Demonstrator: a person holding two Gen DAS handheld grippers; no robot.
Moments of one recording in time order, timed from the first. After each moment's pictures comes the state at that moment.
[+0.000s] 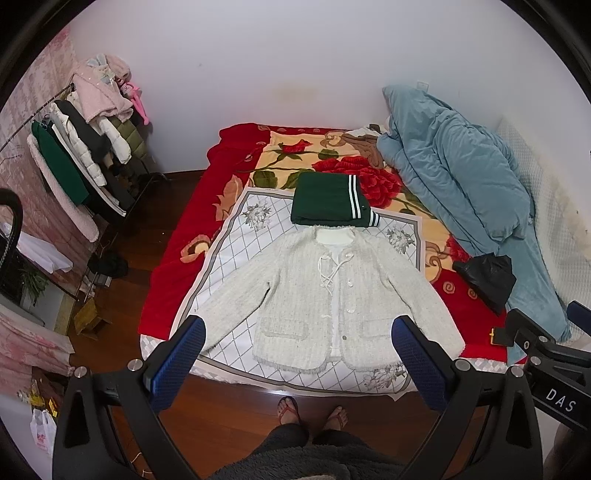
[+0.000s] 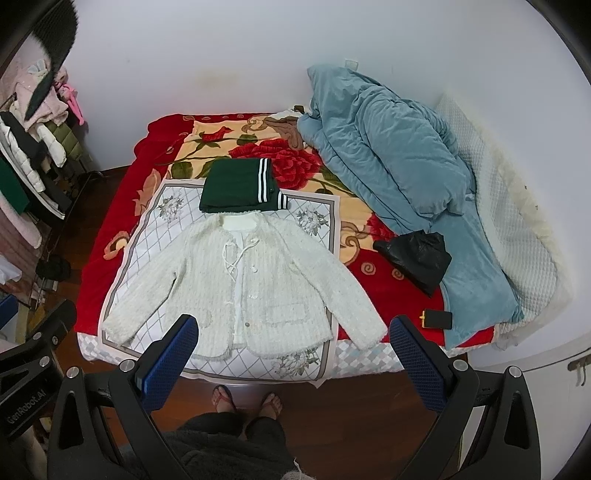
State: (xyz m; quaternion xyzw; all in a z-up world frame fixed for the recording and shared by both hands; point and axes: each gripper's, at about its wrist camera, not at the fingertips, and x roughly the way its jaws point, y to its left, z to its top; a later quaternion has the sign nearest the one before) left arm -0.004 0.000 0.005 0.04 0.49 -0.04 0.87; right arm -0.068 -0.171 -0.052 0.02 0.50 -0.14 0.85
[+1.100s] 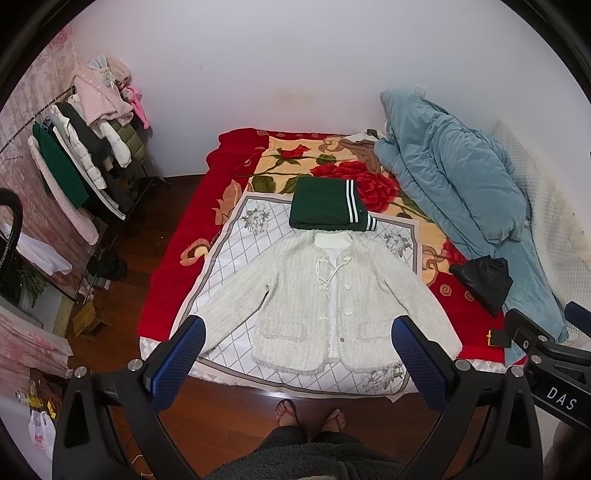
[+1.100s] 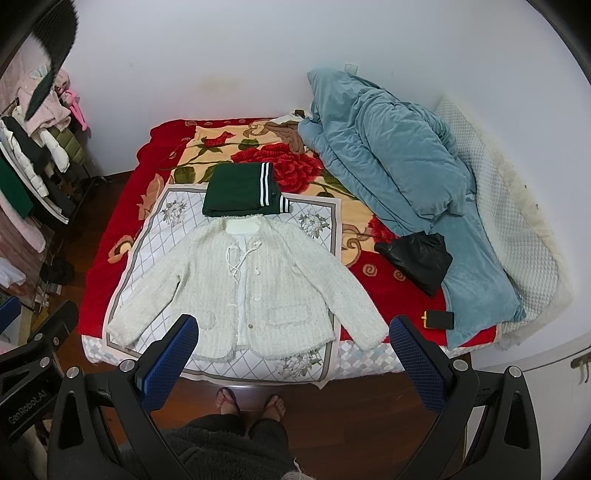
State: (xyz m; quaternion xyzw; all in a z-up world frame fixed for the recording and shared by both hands) left arm -0.007 -0.006 0.018 0.03 0.48 -0.04 0.88; right arm -0.063 -0.166 -0.036 0.02 0.50 -0.14 0.85
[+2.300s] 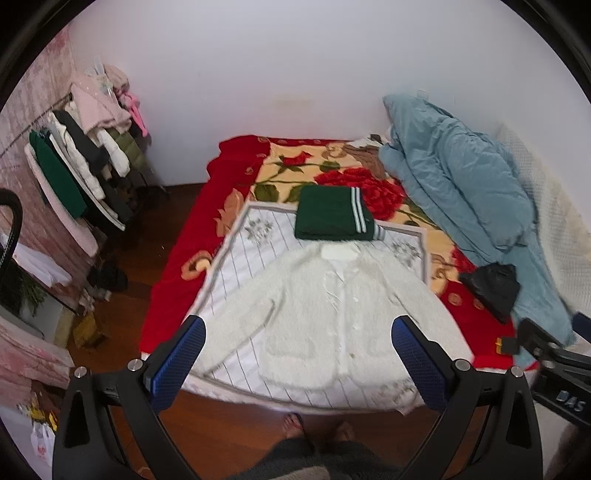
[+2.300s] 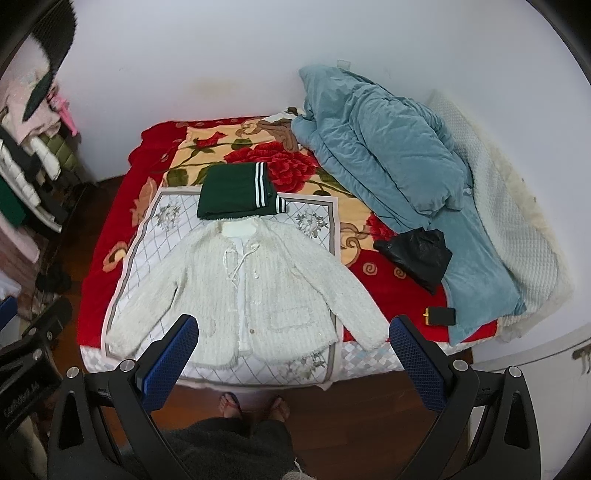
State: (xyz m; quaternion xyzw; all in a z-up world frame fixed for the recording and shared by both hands) left arm 0.029 -0.020 -0.002 0.05 0.46 -0.03 0.89; right arm -0.064 -0.175 -0.048 0.03 0.49 -0.15 0.86
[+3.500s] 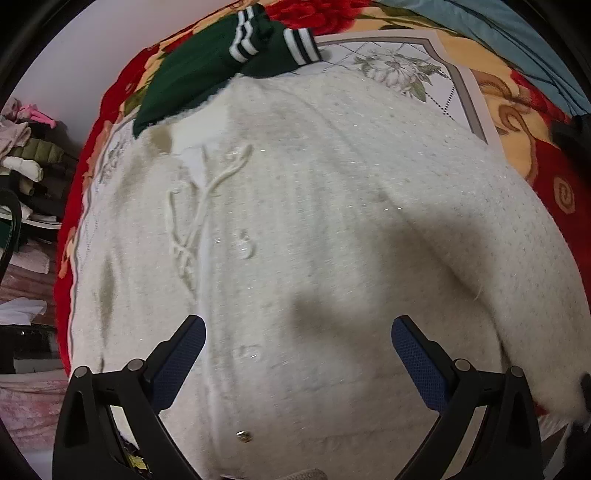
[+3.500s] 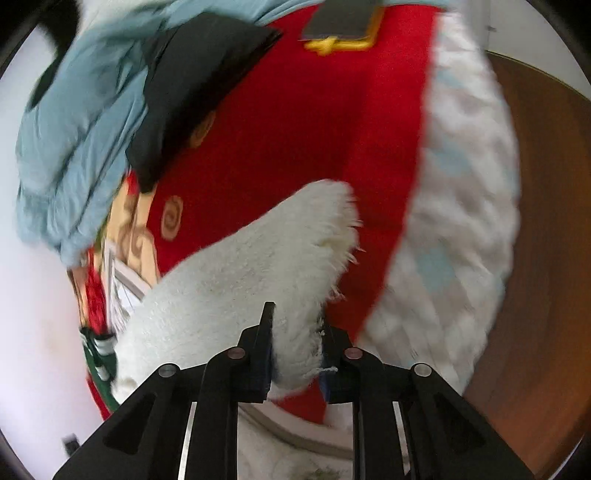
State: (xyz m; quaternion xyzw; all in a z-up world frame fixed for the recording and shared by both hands) left arm 0.205 -0.310 -0.491 0.19 0.62 -0.03 0.76; right arm -0.104 -0.559 -0.664 0.59 0.35 -0.38 0.62
